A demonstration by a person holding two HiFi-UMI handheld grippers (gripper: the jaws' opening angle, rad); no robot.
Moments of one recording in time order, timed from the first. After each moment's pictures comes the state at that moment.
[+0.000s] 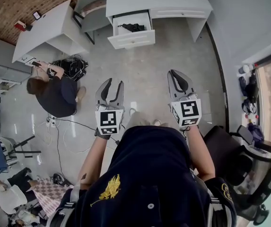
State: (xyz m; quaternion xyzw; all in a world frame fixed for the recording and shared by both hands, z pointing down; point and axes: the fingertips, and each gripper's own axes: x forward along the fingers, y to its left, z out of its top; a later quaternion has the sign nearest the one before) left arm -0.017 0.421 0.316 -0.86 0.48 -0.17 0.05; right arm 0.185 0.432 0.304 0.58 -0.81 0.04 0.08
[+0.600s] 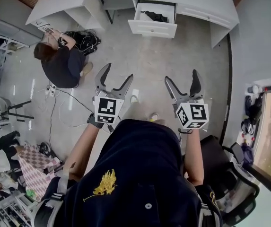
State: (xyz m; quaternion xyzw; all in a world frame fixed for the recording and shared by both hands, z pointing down) left arm -0.038 0.437 0.315 -0.84 0.49 -0.22 0.06; right arm 0.169 0.439 0.323 0.54 -0.83 0.12 0.01
